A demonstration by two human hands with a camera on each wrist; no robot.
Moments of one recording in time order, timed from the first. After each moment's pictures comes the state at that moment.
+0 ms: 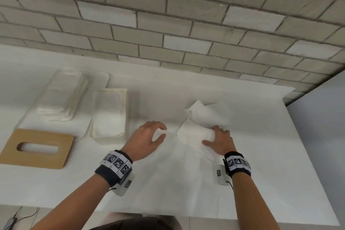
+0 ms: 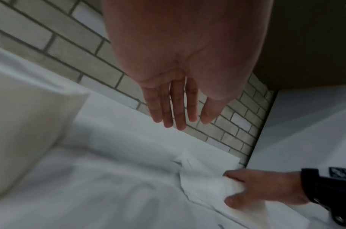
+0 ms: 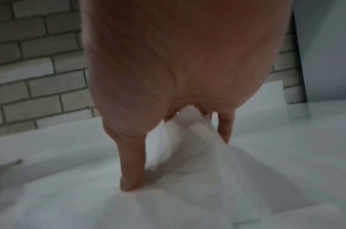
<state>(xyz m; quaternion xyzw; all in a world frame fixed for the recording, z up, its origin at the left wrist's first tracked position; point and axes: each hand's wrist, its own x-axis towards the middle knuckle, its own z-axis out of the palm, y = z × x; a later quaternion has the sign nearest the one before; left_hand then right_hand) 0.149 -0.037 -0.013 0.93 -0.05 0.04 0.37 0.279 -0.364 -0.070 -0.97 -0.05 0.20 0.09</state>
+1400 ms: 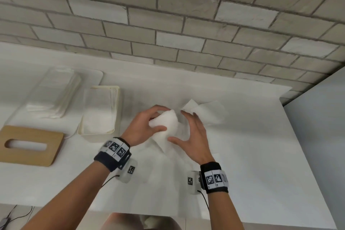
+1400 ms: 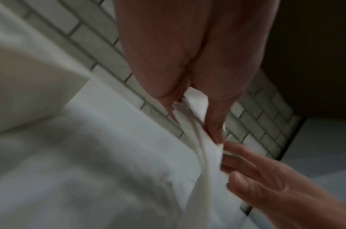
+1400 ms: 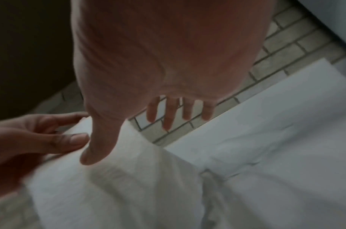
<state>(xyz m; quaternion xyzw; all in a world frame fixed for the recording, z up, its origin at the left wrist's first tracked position) 0.179 -0.062 0.014 0.83 -0.01 0.01 0.56 0.217 -0.295 -0.015 -0.90 -0.18 0.06 0.39</state>
